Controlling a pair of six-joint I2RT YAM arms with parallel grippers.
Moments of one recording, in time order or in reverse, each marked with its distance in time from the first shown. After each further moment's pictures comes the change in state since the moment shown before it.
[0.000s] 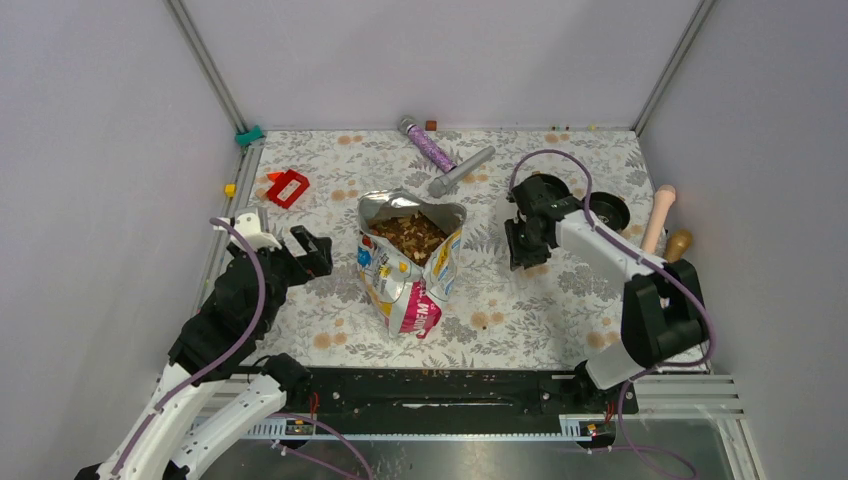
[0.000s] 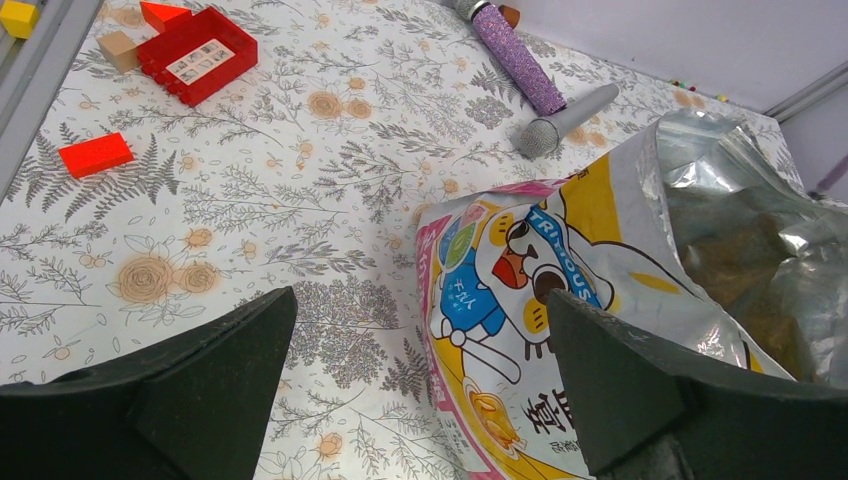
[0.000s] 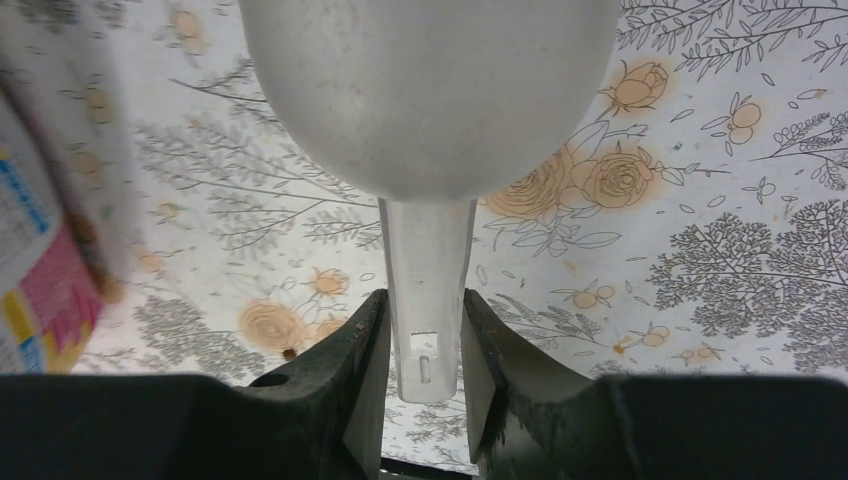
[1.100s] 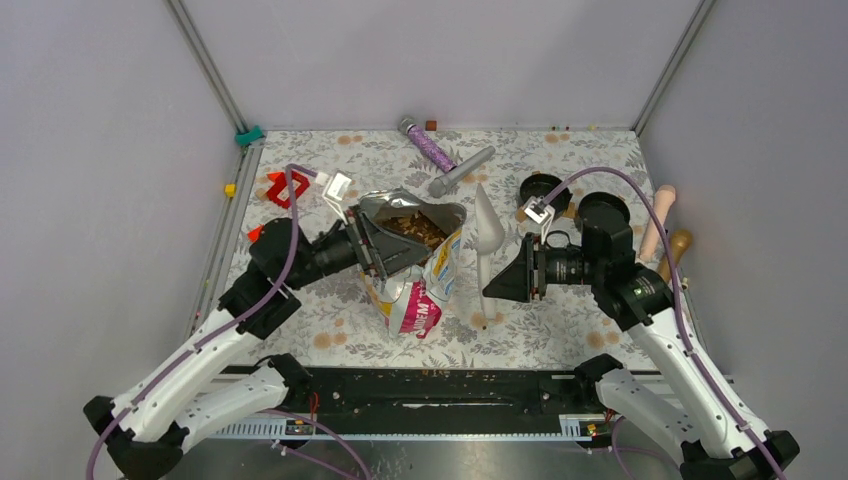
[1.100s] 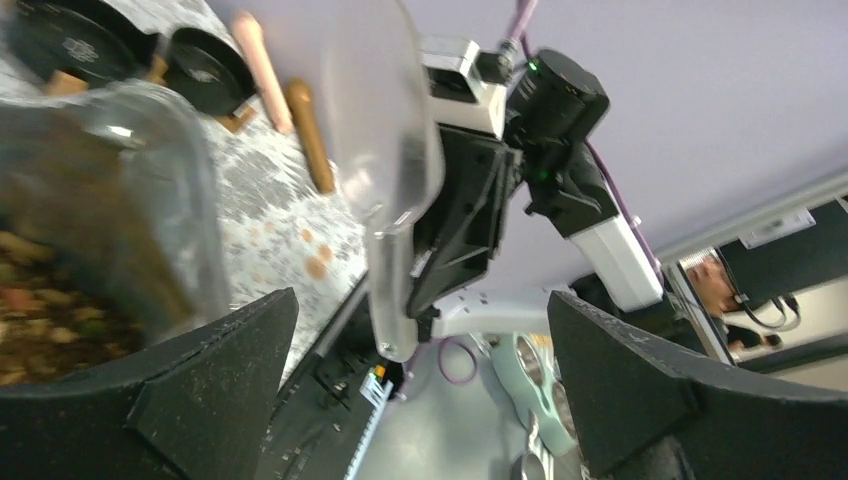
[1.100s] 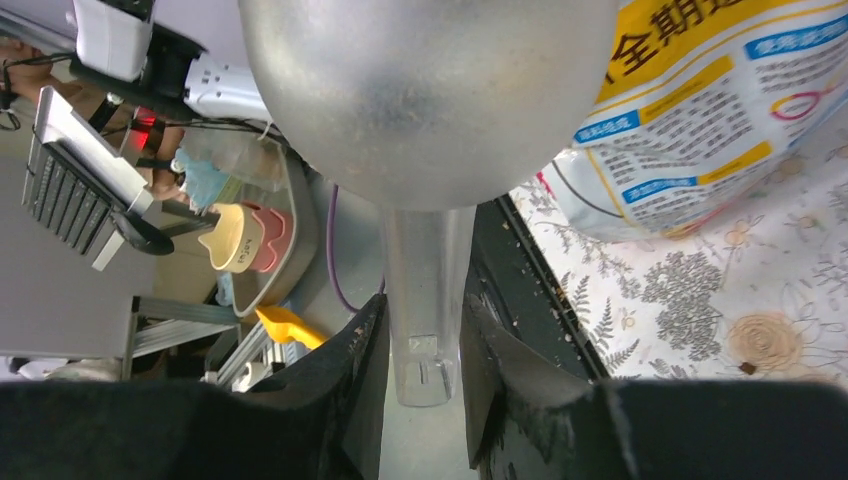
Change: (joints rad) left arm -0.091 0.275 0.026 0.616 0.922 -0.382; right arm 0.023 -0.787 -0.219 0.298 -0.933 0.236
